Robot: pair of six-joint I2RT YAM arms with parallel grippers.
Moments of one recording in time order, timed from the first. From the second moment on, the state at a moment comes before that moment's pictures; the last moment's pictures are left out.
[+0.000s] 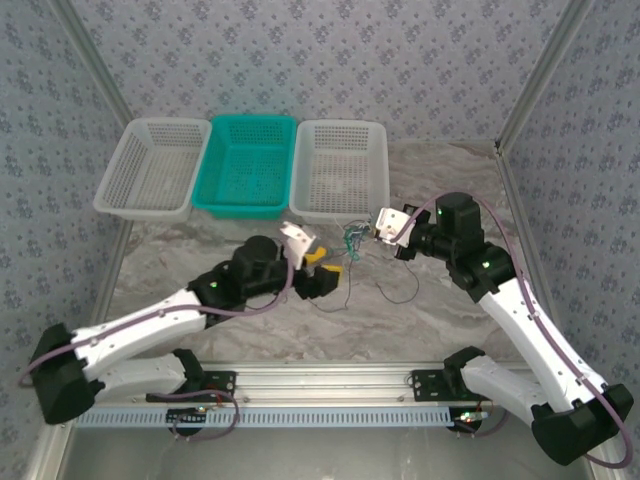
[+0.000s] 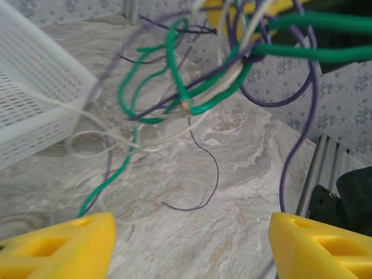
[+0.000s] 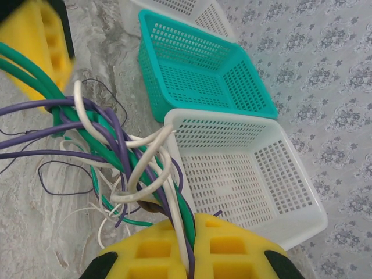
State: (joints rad) left arm -1.00 1.11 0.77 0.03 0.13 -0.30; right arm 0.44 0.95 0.99 -0.48 -0.40 -0.85
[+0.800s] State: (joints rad) left arm -1.03 1.19 0.82 0.23 0.14 -0.33; right arm 0.47 0.98 0.99 -0.41 -0.32 -0.79
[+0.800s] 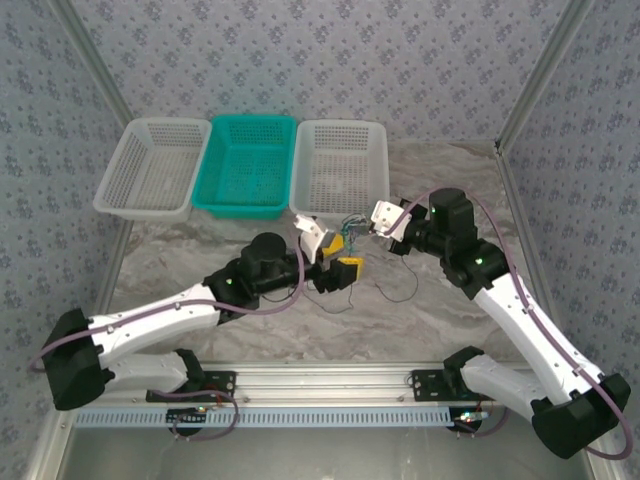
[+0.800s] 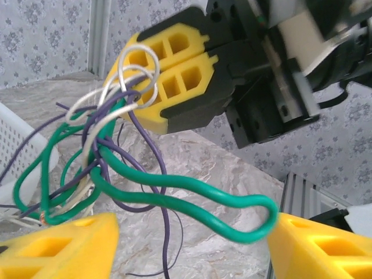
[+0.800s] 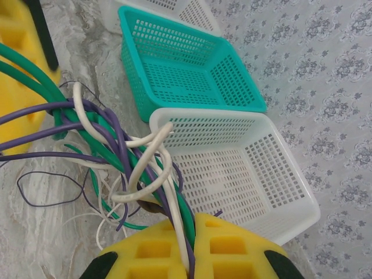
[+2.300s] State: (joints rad) left arm -0.86 1.12 0.69 0.14 0.35 -0.52; right arm 0.52 1.04 0.89 -0.39 -0.24 -0.54
